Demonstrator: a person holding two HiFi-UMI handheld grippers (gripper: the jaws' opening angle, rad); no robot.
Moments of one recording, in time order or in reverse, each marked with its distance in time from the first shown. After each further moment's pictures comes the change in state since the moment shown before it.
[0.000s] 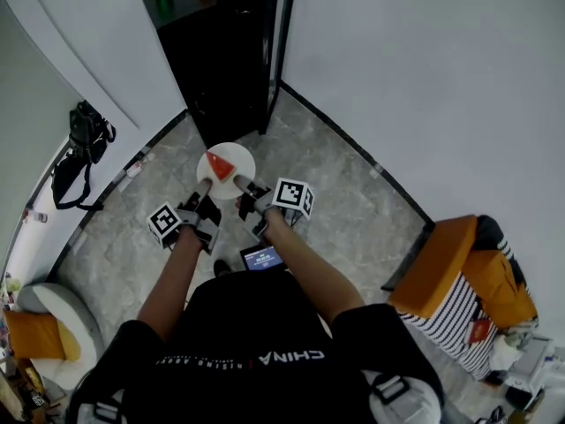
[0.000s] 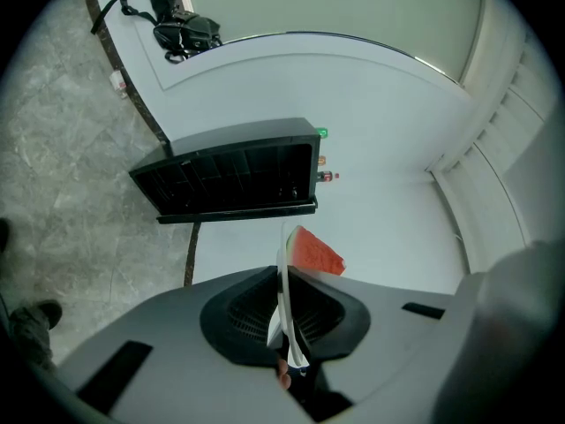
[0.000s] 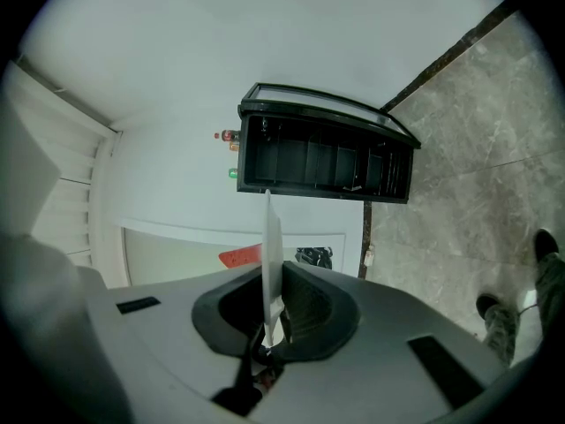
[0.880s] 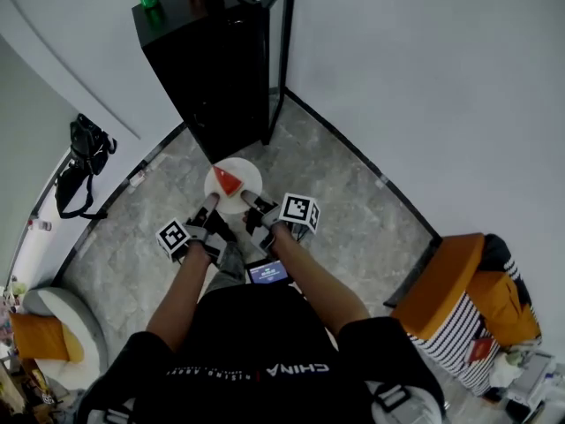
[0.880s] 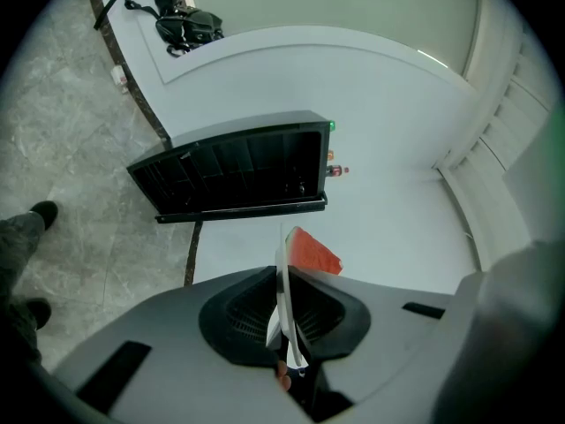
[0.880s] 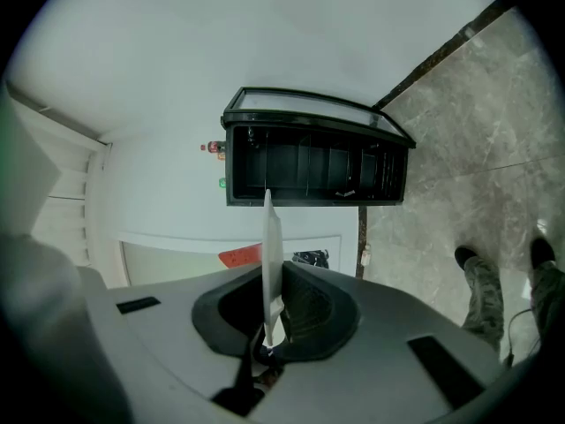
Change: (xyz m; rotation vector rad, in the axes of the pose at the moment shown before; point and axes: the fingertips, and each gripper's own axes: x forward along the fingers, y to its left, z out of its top) left arm 0.073 0.021 -0.018 -0.005 -0.030 0.009; right arm -0.002 -0.033 0.071 0.060 0.029 0.003
